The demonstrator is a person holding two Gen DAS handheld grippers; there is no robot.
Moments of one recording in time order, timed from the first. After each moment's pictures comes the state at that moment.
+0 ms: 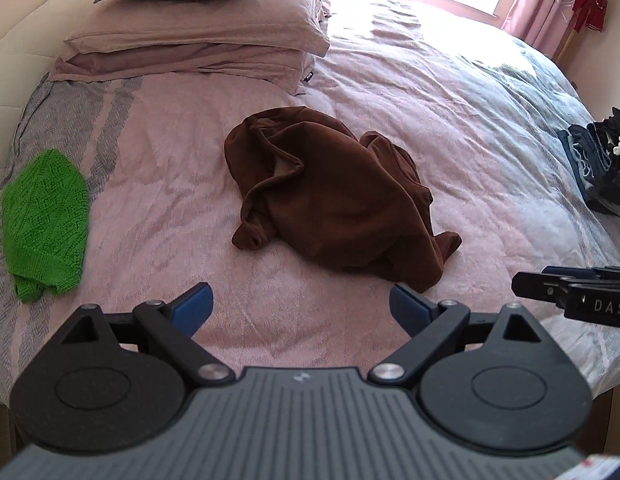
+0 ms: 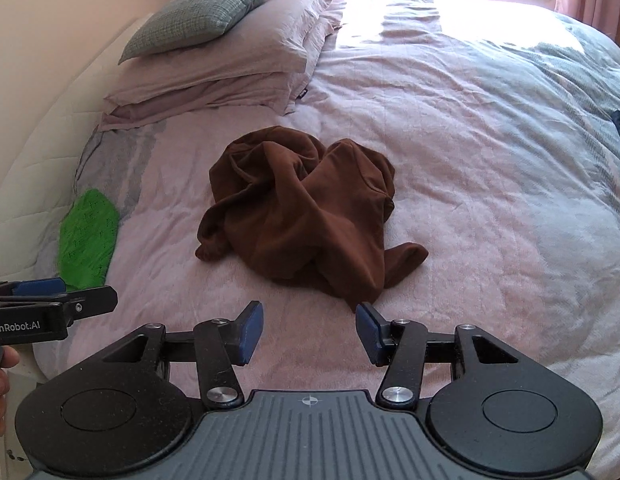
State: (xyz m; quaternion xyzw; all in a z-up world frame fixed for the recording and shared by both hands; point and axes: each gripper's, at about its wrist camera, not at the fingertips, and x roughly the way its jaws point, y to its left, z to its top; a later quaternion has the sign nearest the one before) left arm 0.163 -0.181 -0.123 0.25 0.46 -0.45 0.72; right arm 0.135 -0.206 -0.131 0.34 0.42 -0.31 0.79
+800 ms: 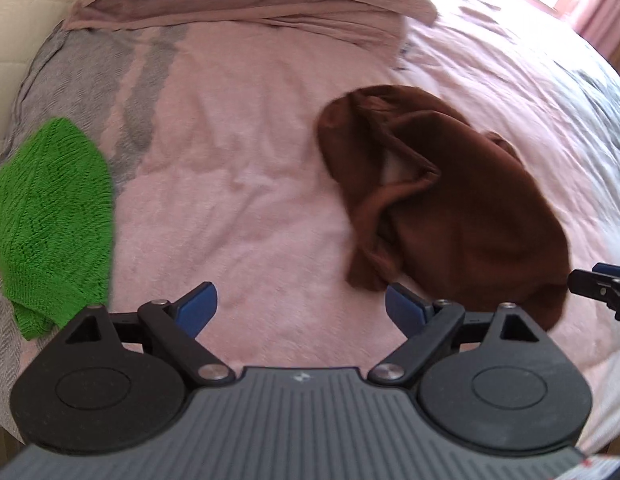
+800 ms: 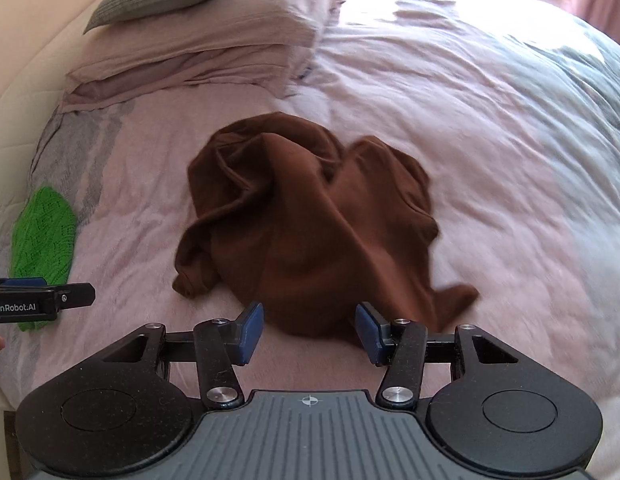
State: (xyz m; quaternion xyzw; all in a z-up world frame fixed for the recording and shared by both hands) left arm 0.339 -0.213 -0.229 0.25 0.52 -0.39 0.72; right arm 0.282 -0.242 -0.214 0.30 0.46 -0.32 0.77
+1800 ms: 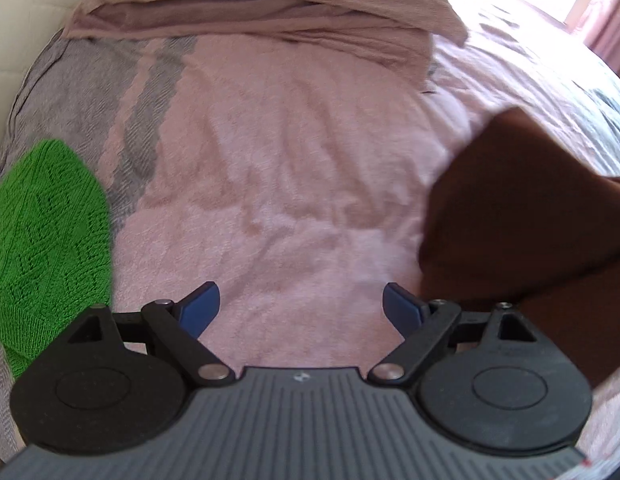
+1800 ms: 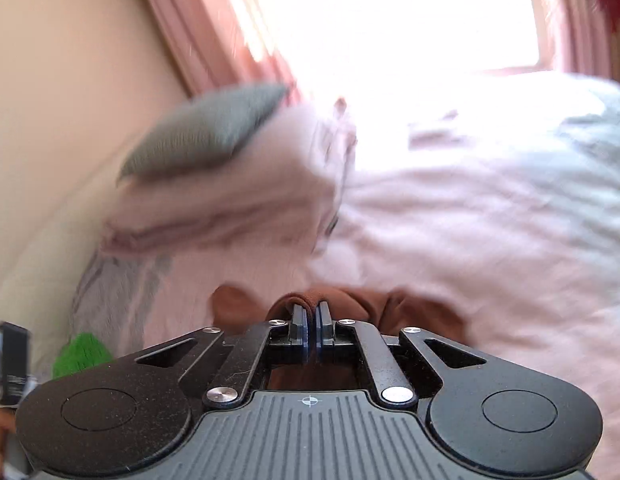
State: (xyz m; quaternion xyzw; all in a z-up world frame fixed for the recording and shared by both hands) left arm 0.360 -0.240 -0.245 0.25 0.49 -0.41 0.73; right arm 0.194 -0.269 -0.132 0.29 0.20 -0.38 0.86
